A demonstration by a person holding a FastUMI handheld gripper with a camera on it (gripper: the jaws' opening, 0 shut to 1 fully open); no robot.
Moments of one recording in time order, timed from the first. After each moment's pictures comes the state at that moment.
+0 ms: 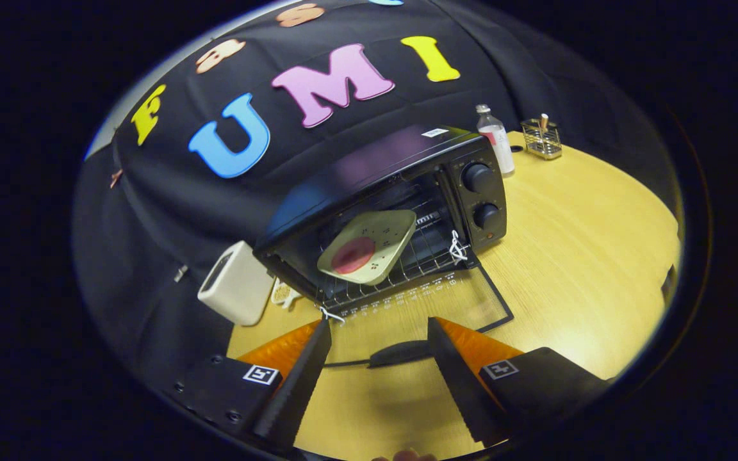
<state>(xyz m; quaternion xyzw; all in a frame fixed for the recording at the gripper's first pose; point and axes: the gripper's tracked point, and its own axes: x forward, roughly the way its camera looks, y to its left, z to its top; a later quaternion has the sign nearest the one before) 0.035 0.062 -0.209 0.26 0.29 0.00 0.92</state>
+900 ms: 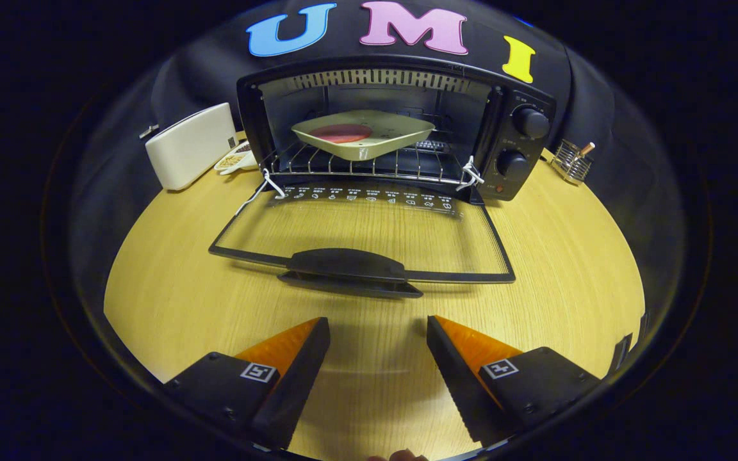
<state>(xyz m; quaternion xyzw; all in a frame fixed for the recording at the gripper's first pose) 0.014 0.064 -0.334 0.03 0.41 0.00 0.91</state>
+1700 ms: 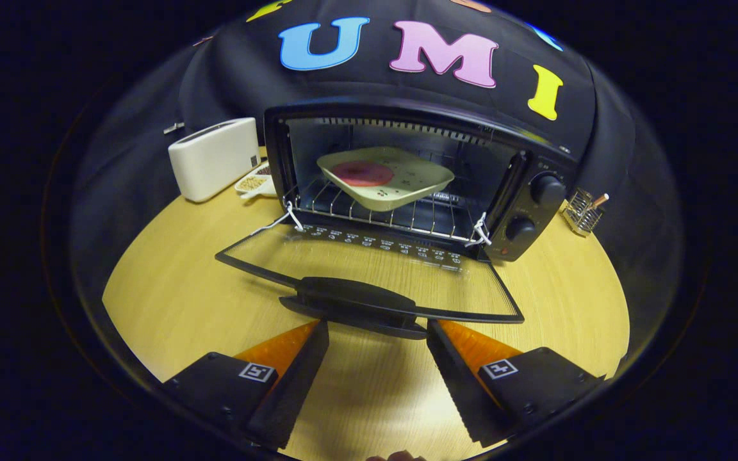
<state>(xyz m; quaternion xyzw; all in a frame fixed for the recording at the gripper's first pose) 0.032 0.067 -0.274 -0.01 0.34 0.04 0.94</state>
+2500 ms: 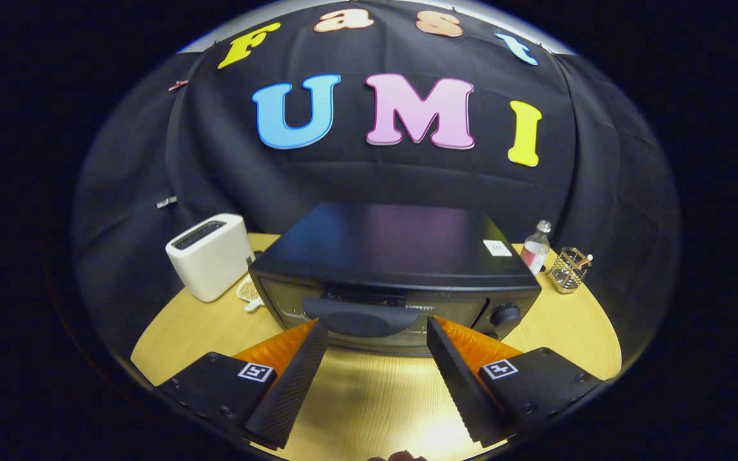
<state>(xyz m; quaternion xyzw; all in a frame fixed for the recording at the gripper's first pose) 0.073 0.048 -0.137 0.04 0.20 0.01 0.98</state>
